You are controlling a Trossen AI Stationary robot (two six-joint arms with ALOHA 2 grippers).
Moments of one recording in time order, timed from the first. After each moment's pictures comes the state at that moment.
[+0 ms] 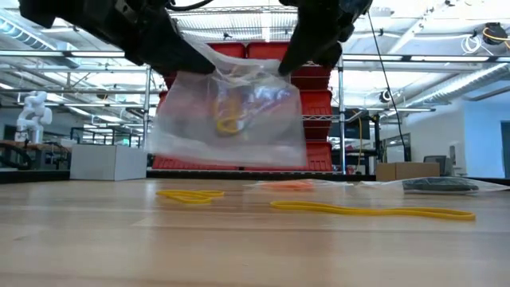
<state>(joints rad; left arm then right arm) -0.34 1.32 0.61 0.28 -0.37 -0.05 0.21 1.59 1.23 -0.51 0.16 0.32</state>
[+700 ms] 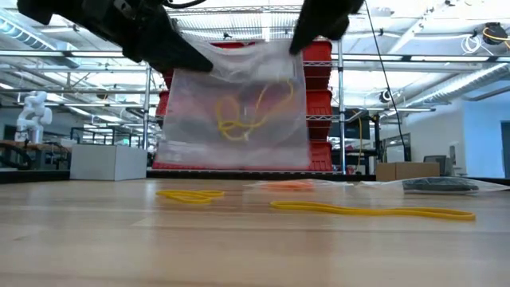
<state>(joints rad) -0.34 1.29 0.61 0.26 -0.38 -0.05 0.26 1.64 1.34 -0.66 0.22 0.28</state>
